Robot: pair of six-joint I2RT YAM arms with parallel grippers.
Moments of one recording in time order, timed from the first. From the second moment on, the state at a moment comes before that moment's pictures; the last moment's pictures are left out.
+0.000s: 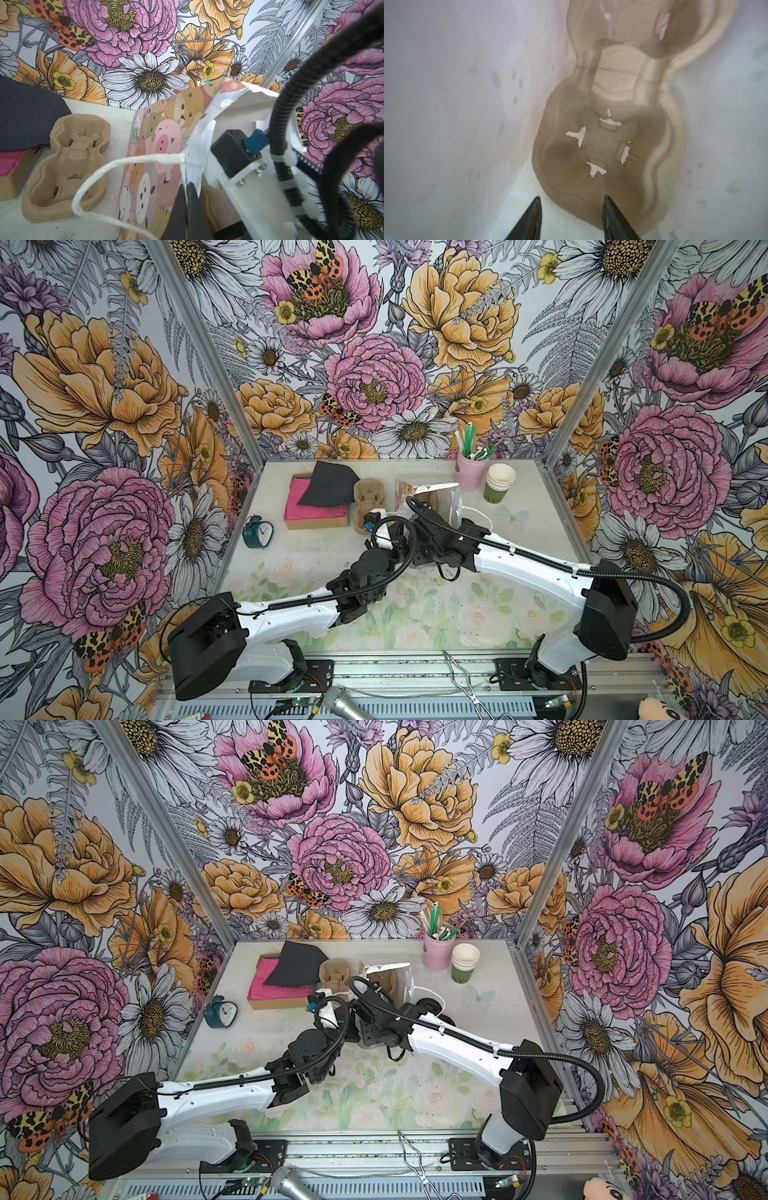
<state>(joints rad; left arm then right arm) -1.03 1.27 0.61 0.64 -0.66 -0.45 0.90 1.54 1.26 -0.71 0.24 0.56</state>
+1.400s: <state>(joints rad) -1.02 1.26 0.56 0.70 -0.66 -0.48 0.81 1.75 1.30 -0.59 0.21 0.58</state>
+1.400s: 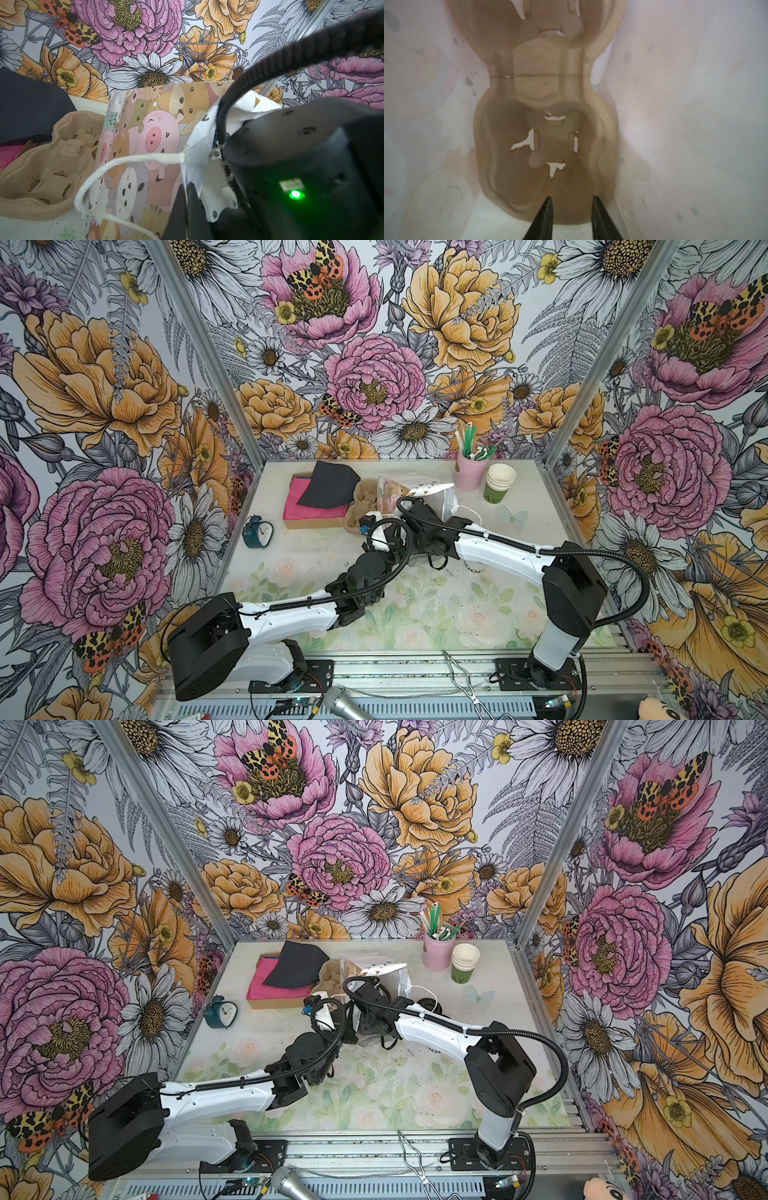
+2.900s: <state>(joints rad) -0.95 1.19 0.46 0.68 -0.74 -0.61 0.78 2.11 1.59 -0.50 0.32 0.56</state>
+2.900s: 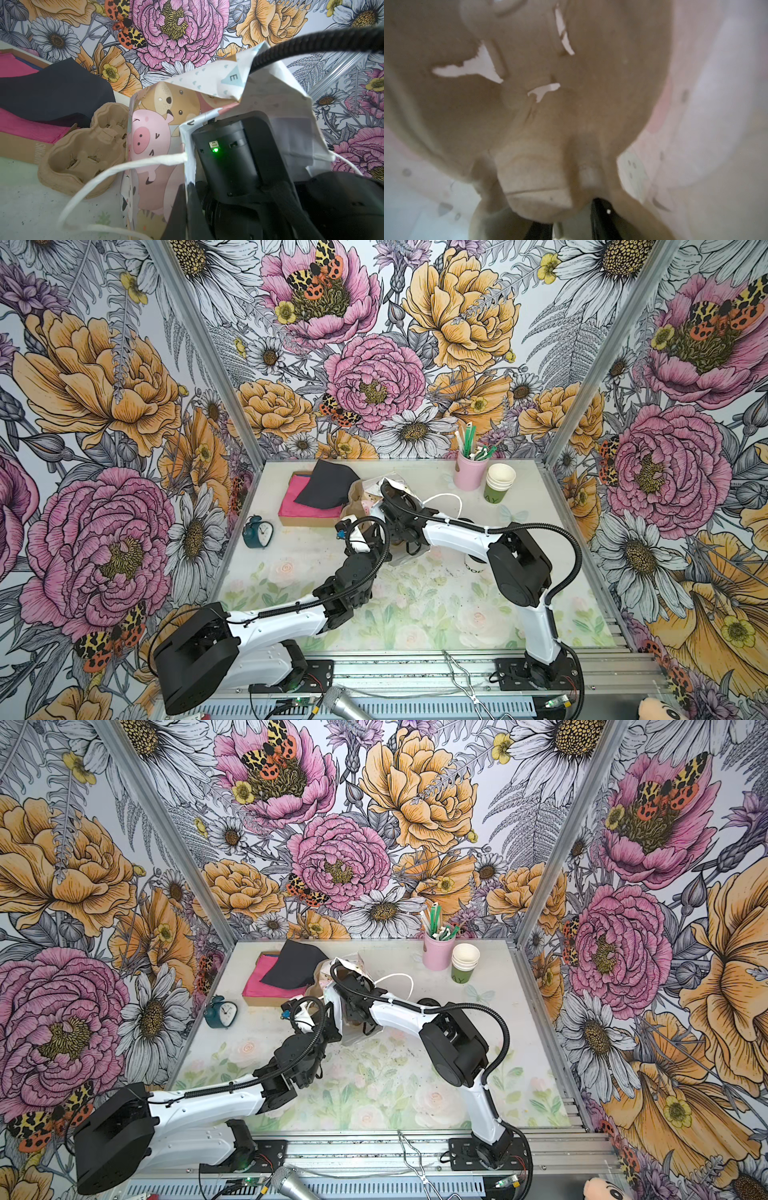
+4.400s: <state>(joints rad) -0.95 1.19 0.46 0.67 -0.71 -0.61 0.70 2.12 1.50 -0.35 0.24 0.48</state>
